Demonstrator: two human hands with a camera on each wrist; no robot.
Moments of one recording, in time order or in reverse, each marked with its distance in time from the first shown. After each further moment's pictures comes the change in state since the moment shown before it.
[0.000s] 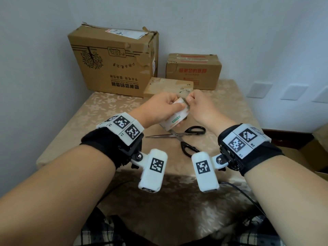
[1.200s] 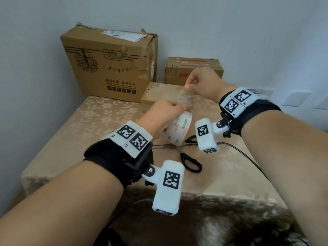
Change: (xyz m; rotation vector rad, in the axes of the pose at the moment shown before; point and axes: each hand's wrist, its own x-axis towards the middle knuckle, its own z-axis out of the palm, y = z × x) left_hand 0.022 0.003 0.013 -0.044 0.264 -0.254; right_hand 0.094 -0.001 -0.033 -0.192 -0.024 -0.288
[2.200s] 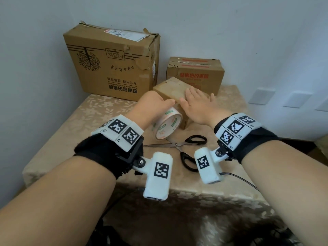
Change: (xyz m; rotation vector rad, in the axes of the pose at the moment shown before) left_hand 0.009 -0.001 -0.024 0.309 0.115 0.060; right_hand -0.042 -0.002 0.036 -0.410 -0.339 0.154
